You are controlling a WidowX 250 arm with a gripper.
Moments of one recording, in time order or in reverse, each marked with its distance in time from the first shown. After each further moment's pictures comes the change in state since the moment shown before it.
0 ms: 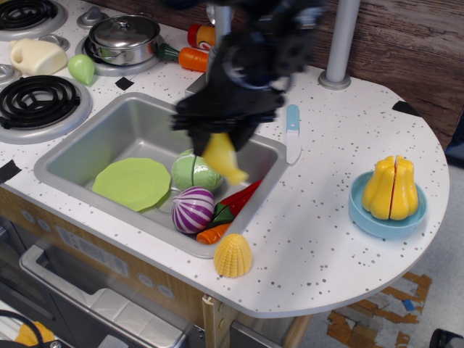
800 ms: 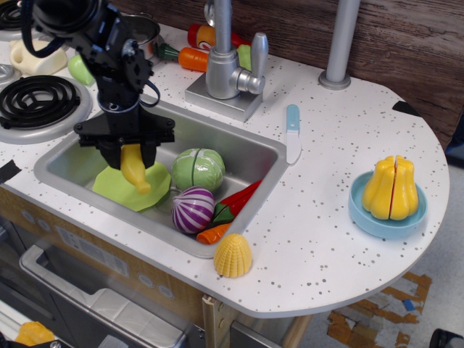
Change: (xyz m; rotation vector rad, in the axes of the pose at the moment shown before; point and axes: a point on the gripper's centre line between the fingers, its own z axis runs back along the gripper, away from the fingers) arm 0.049 0.055 -0.107 -0.183 0.070 -0.171
